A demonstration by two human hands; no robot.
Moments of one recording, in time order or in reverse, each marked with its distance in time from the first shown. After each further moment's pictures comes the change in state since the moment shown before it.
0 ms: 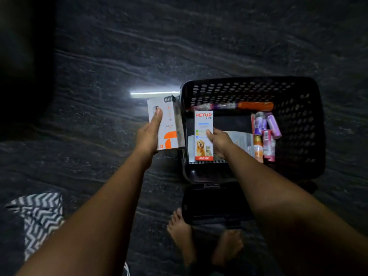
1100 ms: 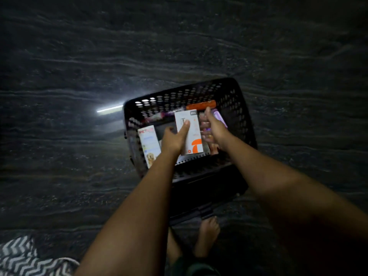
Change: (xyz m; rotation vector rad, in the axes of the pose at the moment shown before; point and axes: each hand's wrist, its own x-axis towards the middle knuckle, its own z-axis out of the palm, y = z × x) left_hand -0.027 -0.022 0.175 0.299 -0.229 -0.028; right_hand -0.074 -0.046 -0.128 0.145 0.149 -0.042
